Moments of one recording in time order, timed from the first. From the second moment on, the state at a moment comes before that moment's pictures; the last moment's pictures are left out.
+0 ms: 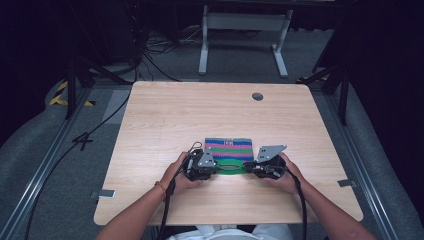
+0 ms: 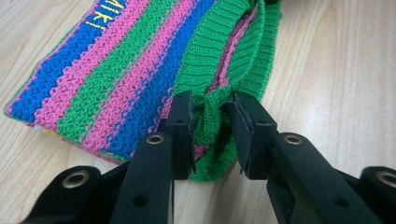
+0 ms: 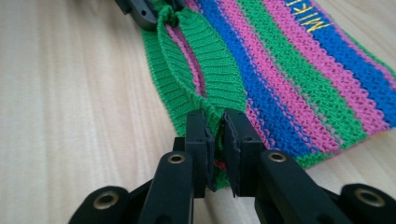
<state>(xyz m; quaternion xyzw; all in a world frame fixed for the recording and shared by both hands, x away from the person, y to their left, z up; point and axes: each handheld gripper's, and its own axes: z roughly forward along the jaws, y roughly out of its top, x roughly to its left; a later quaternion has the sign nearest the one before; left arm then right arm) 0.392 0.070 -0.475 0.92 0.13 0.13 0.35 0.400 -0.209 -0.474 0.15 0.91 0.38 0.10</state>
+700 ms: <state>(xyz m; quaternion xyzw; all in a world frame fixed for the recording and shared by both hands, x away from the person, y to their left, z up) 0.398 0.072 -0.461 0.93 0.14 0.10 0.34 0.398 -0.201 -0.461 0.15 0.91 0.36 0.12</state>
